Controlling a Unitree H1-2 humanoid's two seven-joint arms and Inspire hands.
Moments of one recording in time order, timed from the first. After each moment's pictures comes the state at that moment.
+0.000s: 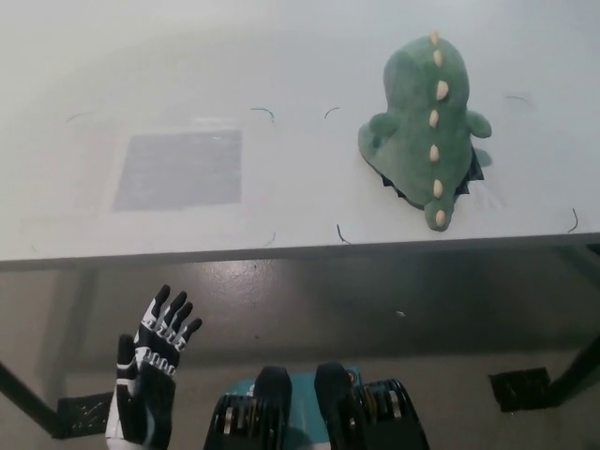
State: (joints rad) left_arm 0.12 -0.01 0.01 -0.11 -0.20 -0.23 -0.10; right_arm 0.04 -0.38 -0.30 -0.20 0.43 -0.04 0.24
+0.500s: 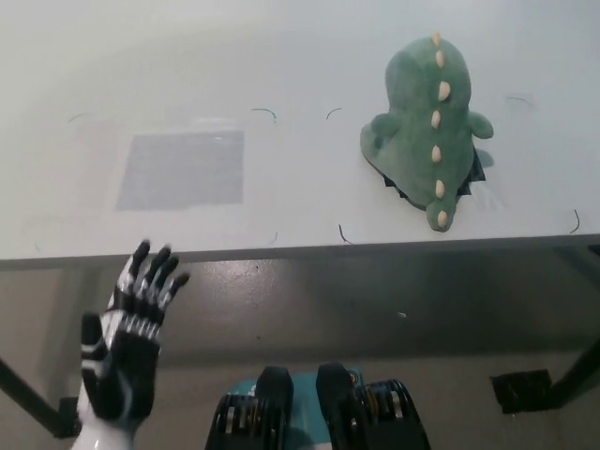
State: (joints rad) left_arm 0.03 0.02 -0.01 -0.29 -0.25 -0.20 -0.11; right_arm 0.04 -0.38 -0.32 -0.29 0.43 -0.08 0.26
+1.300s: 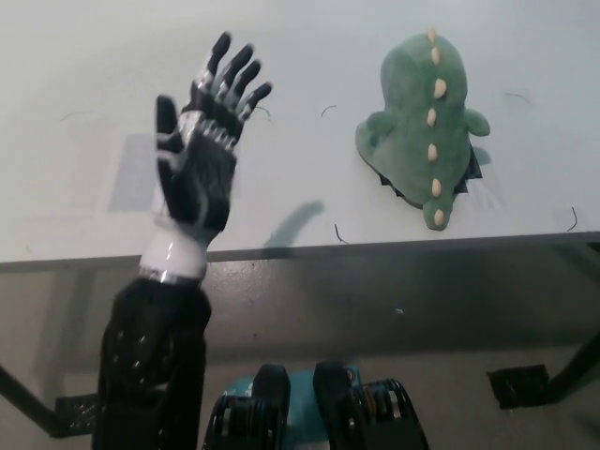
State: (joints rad) left_arm -0.48 -0.06 -0.01 -0.15 -0.20 0.01 -0.05; right_arm -0.24 -0.42 -0.30 -0.33 0.43 0.06 0.24
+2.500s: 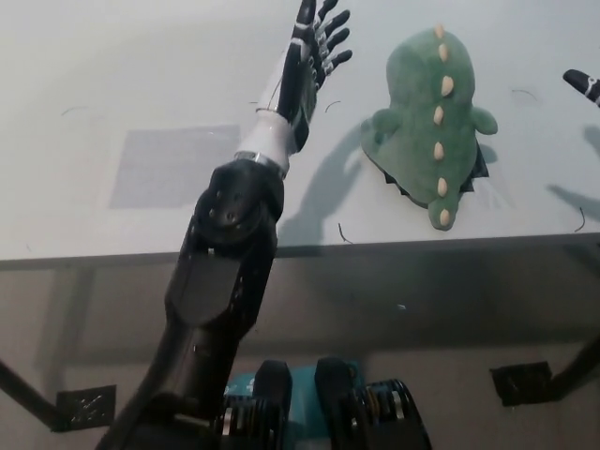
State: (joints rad) left_arm -0.91 -0.07 0.01 0.57 -0.10 -0.01 -0.01; right_arm -0.68 -0.43 -0.16 0.28 0.29 0.14 0.22
